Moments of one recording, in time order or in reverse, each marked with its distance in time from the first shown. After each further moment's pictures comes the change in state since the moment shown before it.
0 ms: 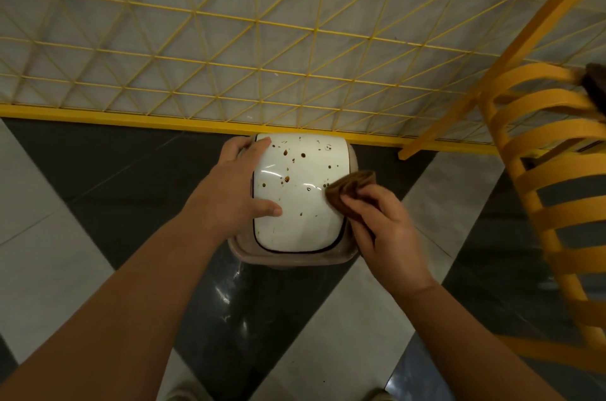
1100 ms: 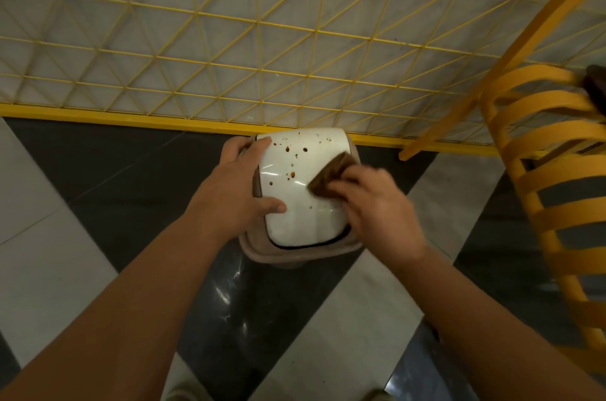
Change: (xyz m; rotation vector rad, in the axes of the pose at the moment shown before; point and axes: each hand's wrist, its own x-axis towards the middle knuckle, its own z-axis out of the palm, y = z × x) left_hand 0.002 -0.005 0.007 -0.015 0.039 0.011; right_hand 0.037 -0.010 -0.010 -0.142 -0.040 -0.198
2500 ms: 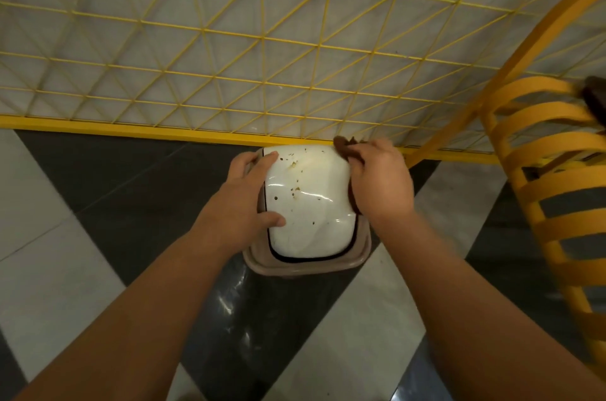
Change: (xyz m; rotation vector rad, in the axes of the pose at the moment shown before) left_hand -0.002 -0.004 0.001 -0.028 -0.021 0.019; right_hand 0.062 0.008 0.003 0.090 0.108 0.512
